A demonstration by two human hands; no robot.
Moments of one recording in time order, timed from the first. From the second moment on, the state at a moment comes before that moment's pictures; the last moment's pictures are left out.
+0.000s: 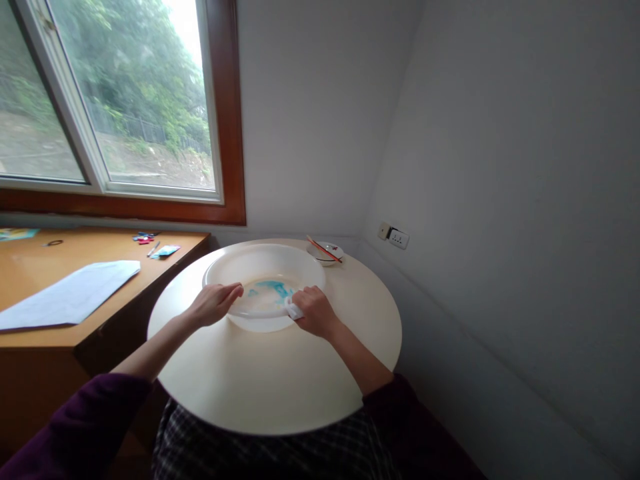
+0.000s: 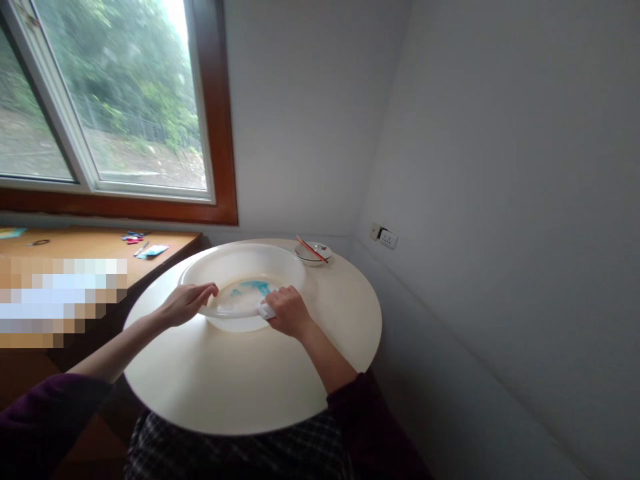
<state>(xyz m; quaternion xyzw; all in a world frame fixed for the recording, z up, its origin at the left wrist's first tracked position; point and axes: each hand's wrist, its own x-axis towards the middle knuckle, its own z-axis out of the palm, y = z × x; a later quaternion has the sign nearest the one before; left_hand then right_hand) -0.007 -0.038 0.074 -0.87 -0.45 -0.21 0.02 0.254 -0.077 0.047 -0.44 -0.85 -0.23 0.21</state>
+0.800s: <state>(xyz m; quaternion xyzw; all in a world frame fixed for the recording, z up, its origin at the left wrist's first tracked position) 0.059 -0.081 0.084 -0.86 -0.48 -0.11 0.12 0.206 -0.084 0.048 -0.45 -0.84 -0.22 0.22</state>
